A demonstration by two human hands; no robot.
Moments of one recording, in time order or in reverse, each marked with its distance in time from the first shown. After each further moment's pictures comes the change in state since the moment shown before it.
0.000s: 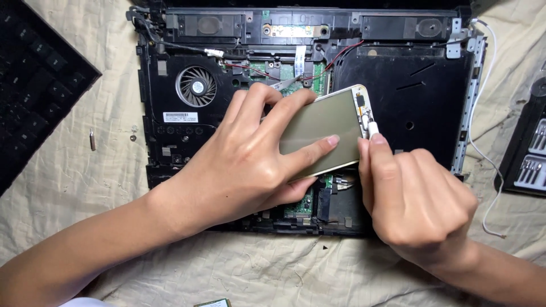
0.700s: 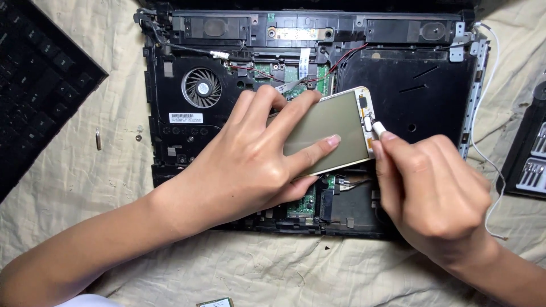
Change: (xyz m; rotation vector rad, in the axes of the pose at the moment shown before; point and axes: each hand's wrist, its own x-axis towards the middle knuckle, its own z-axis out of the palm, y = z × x) left_hand 0.001 -0.001 -0.002 0.008 -0.020 0.016; right_hand 0.000 0.014 0.000 0.273 -0.011 0.076
